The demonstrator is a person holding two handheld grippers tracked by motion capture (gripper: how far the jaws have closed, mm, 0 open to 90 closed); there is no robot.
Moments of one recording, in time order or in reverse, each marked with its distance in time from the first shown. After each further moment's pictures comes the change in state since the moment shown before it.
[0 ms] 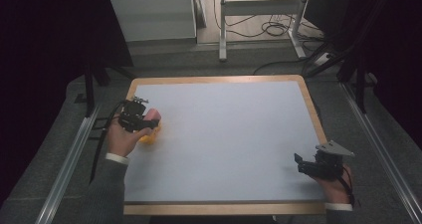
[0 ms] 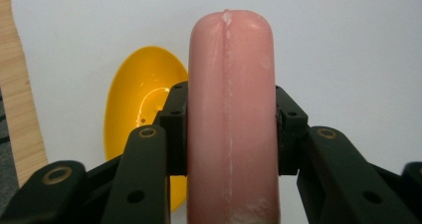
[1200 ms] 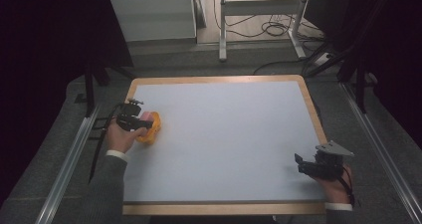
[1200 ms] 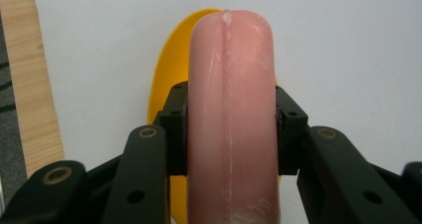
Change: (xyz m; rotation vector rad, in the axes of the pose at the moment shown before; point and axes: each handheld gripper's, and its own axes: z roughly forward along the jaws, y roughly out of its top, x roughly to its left) left arm 0.038 -0.013 0.043 0.073 0.040 -0.086; right arm -0.001 -0.002 0.002 0.010 -0.008 -0.003
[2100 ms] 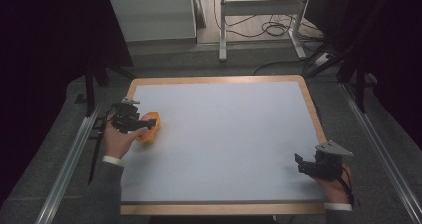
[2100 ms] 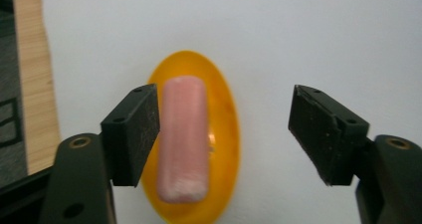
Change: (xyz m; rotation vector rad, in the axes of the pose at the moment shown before) left arm -0.021 -0.009 -0.041 -0.179 -0.043 0.046; right arm 0.001 0.000 0.000 0.000 0.000 -0.005
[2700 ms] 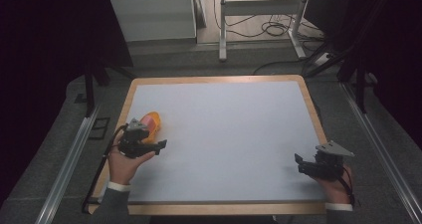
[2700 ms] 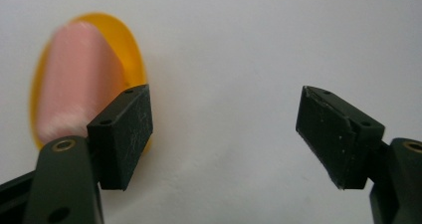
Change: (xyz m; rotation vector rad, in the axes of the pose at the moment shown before) left arm -0.040 -0.061 0.000 -0.054 -0.116 0.077; right arm -0.001 0.000 -0.001 -0.004 -0.001 0.002
